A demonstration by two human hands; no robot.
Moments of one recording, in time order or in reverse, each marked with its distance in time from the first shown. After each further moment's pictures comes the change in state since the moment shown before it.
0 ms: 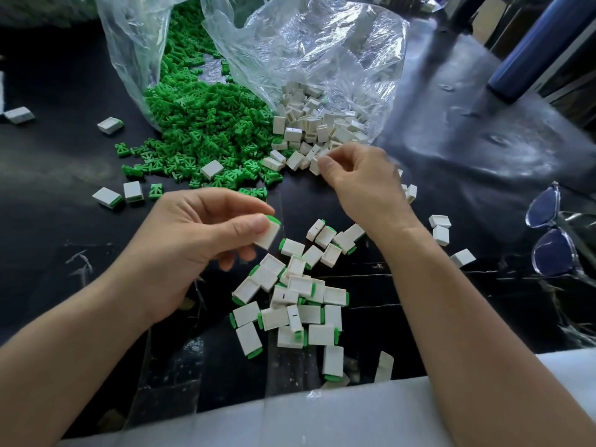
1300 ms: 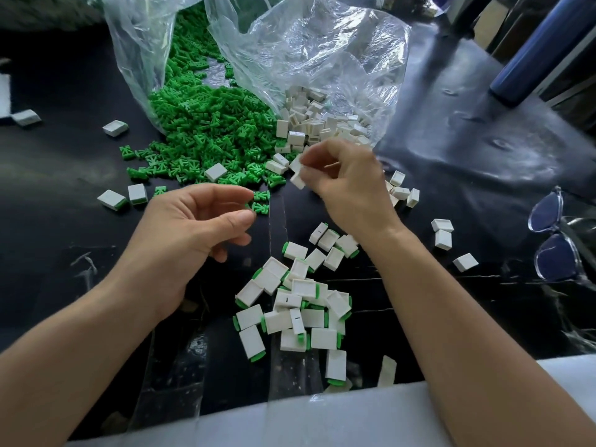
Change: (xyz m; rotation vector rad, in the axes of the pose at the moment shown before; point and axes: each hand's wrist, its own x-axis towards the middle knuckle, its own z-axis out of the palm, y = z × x) left_hand 0.008 -0.008 -0.003 0.022 0.240 -0.039; right_hand -0.001 -0.004 0.014 0.170 0.004 -0.238
